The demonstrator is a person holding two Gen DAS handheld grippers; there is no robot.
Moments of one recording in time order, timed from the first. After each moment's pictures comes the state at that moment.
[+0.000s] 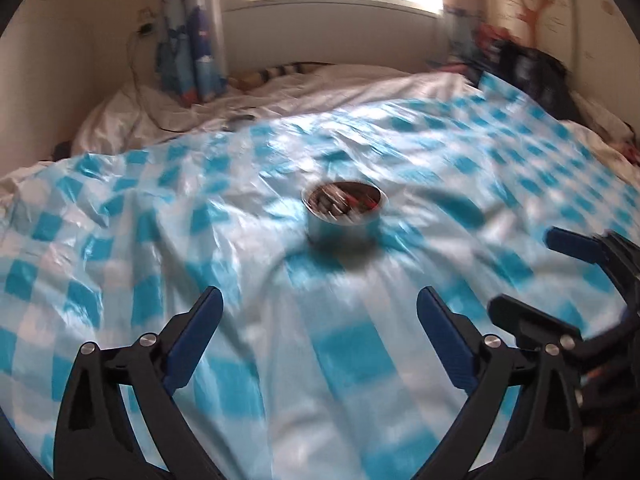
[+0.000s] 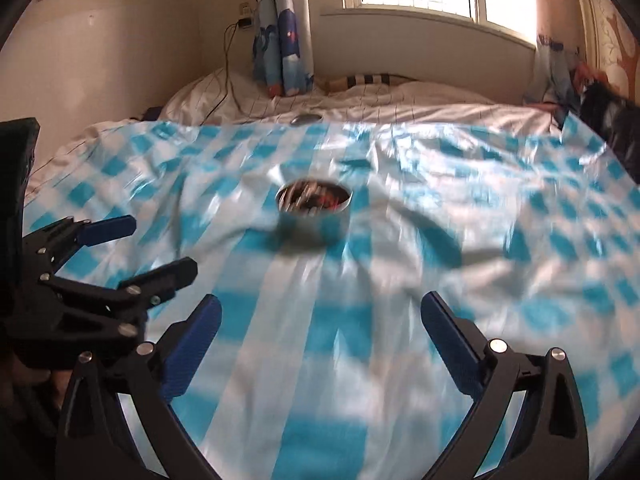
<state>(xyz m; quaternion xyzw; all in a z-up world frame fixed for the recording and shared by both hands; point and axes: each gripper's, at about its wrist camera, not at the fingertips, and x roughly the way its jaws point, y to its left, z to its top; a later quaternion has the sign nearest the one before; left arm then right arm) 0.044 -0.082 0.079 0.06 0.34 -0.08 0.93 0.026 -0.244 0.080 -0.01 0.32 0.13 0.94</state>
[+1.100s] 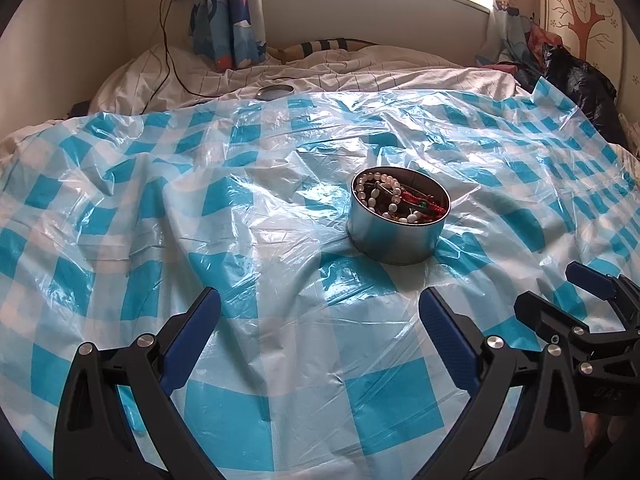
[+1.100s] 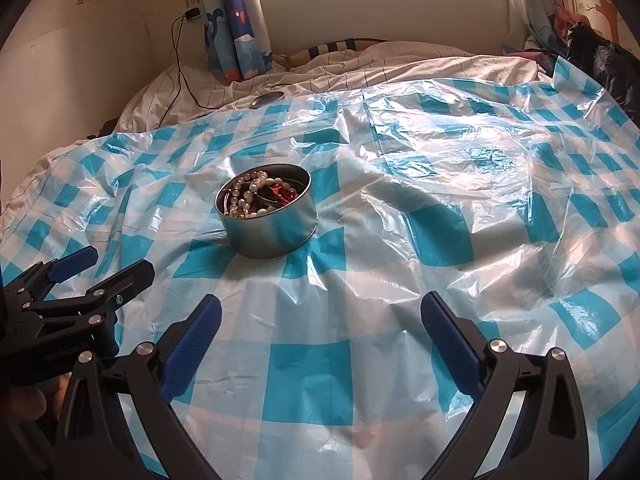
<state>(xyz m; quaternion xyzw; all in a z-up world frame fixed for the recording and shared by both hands) 0.092 -0.068 0.042 0.03 0.38 -0.03 0.92 0.076 -0.261 0.037 0.05 0.38 0.10 0.92</state>
